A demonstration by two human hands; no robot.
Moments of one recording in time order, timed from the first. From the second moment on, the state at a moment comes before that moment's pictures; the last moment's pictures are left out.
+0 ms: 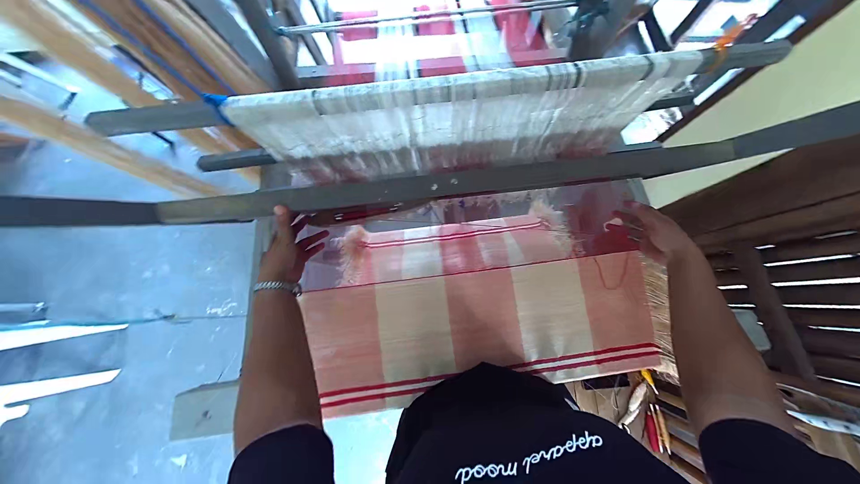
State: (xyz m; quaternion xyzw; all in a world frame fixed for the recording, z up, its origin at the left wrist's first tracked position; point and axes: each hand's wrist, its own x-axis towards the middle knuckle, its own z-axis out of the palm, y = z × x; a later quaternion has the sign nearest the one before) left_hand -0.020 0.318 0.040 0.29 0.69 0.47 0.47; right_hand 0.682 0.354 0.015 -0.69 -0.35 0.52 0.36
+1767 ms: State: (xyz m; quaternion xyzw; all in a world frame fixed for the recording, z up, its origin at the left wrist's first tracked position) left_hand -0.105 0.103 0.045 0.19 0.64 0.69 0.28; right_hand 0.767 0.329 0.033 -0.70 -0.19 0.46 0.51
